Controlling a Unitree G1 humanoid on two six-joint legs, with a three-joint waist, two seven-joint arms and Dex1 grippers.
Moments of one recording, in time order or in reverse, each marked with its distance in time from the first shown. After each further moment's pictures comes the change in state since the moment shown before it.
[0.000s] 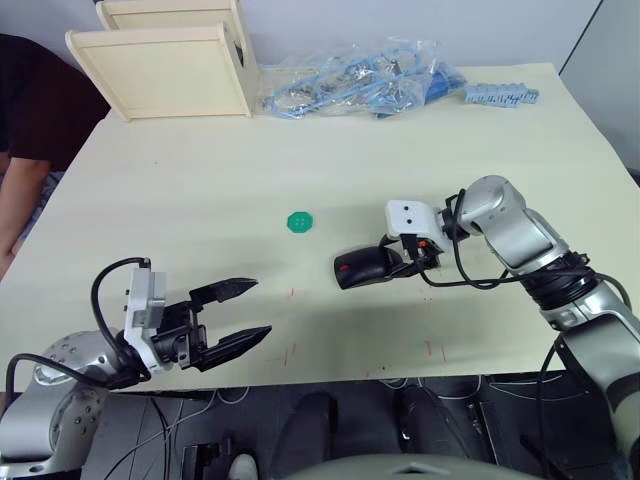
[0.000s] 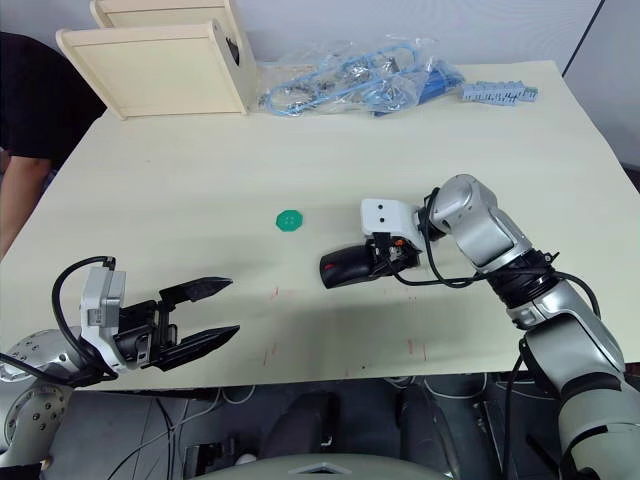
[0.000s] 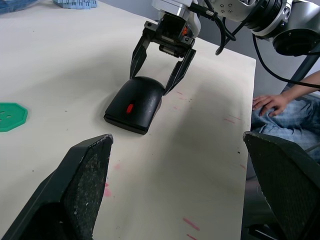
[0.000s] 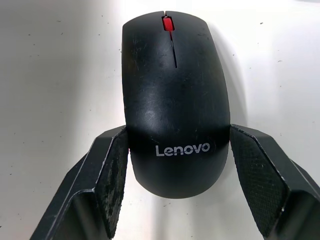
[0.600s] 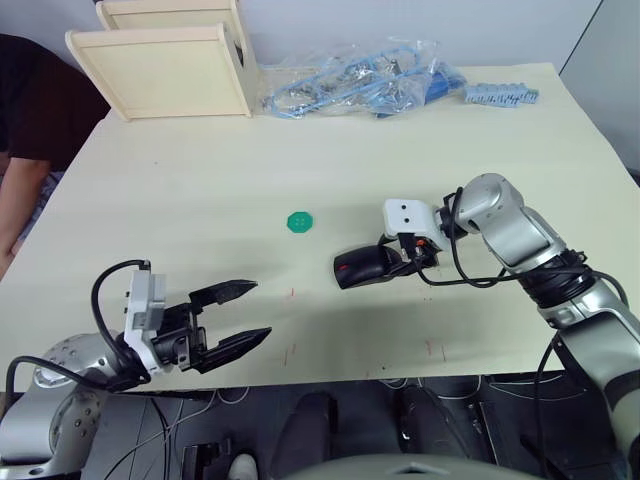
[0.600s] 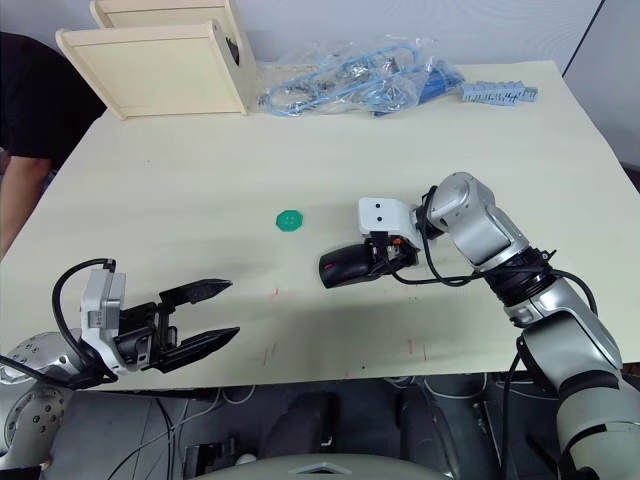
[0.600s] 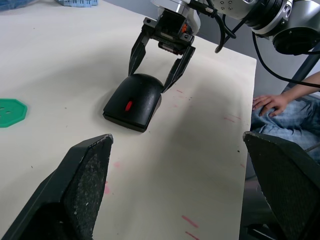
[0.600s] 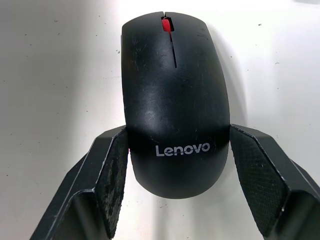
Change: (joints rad) left arm 0.015 -0.002 0.000 -0.001 0.000 -0.002 0.001; right arm -0.011 0.007 0.004 0.000 -0.015 0.007 0.003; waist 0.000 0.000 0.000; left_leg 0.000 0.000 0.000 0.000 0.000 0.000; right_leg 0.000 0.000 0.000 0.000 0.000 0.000
